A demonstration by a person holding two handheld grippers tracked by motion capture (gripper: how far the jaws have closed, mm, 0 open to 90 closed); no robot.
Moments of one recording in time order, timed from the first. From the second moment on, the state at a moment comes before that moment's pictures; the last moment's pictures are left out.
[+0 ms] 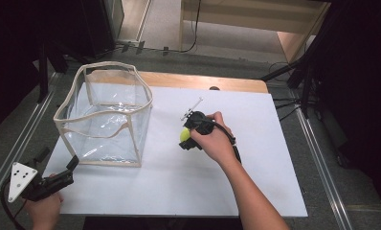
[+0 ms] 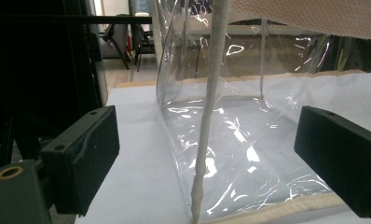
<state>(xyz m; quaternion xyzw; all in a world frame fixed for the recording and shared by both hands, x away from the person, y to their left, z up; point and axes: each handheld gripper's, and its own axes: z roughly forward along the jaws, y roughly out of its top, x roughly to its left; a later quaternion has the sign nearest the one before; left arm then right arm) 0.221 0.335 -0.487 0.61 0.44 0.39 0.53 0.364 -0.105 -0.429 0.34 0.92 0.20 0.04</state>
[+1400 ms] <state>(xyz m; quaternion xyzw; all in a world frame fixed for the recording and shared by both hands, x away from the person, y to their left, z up) 0.221 0.333 -0.487 0.62 0.43 0.39 0.52 0.377 -0.072 -0.377 0.28 0.93 0.23 0.03</state>
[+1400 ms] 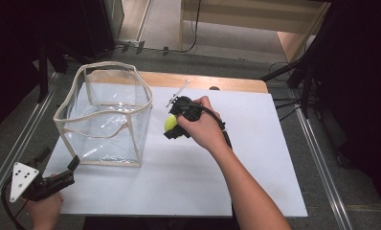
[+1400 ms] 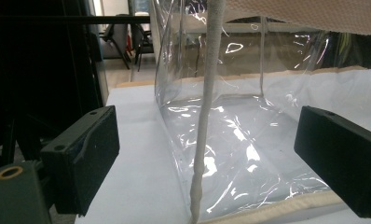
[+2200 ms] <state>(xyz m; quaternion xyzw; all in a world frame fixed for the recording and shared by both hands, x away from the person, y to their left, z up) 0.221 0.334 -0.487 0.62 0.43 0.39 0.53 0.383 -0.057 -0.344 0.25 0.94 0.24 0.03</state>
